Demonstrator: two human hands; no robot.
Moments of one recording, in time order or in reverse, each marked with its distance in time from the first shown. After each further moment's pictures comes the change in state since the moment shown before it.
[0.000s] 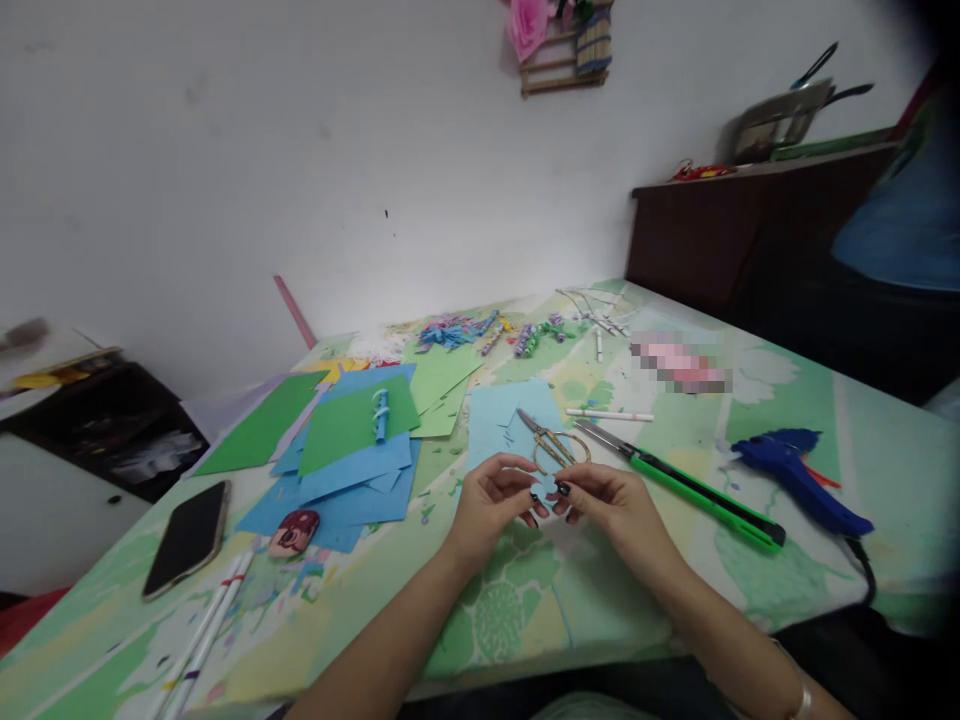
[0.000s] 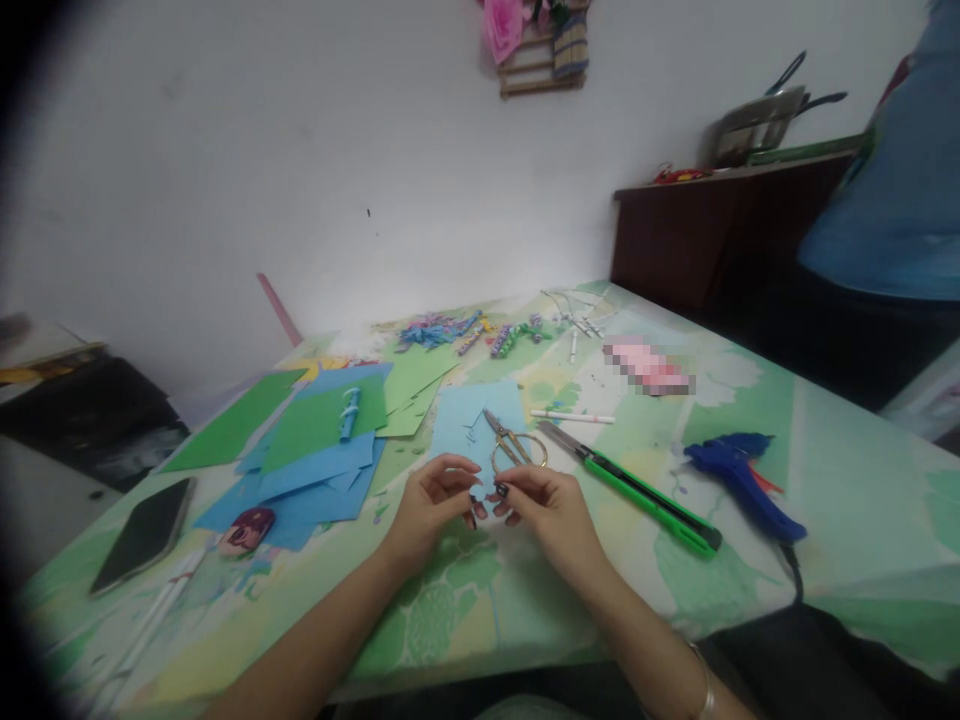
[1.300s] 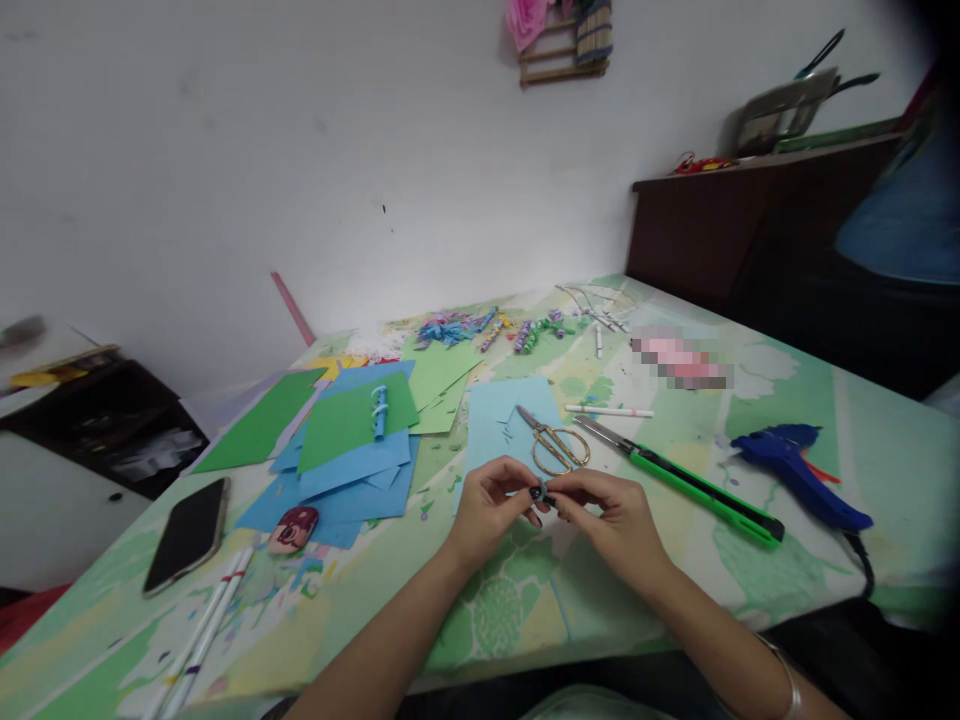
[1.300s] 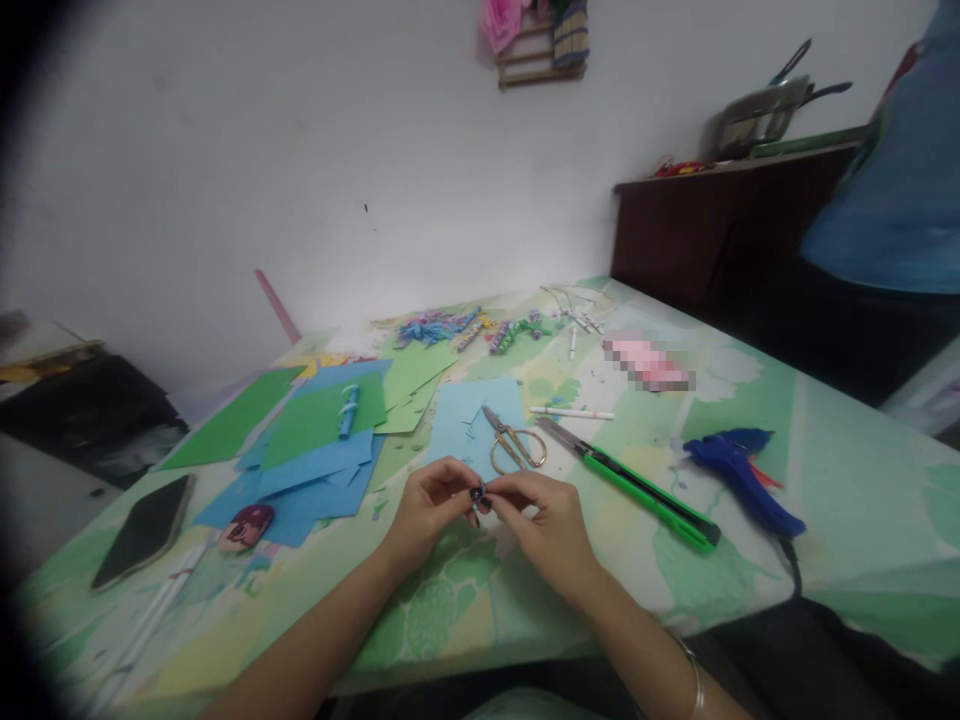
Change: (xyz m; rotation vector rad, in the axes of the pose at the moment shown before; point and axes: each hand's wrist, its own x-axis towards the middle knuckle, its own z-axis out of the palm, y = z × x) left_hand -0.001 0.003 0.004 0.028 -0.017 0.069; right_hand -0.007 0.000 0.003 -0.399 0.011 -0.296
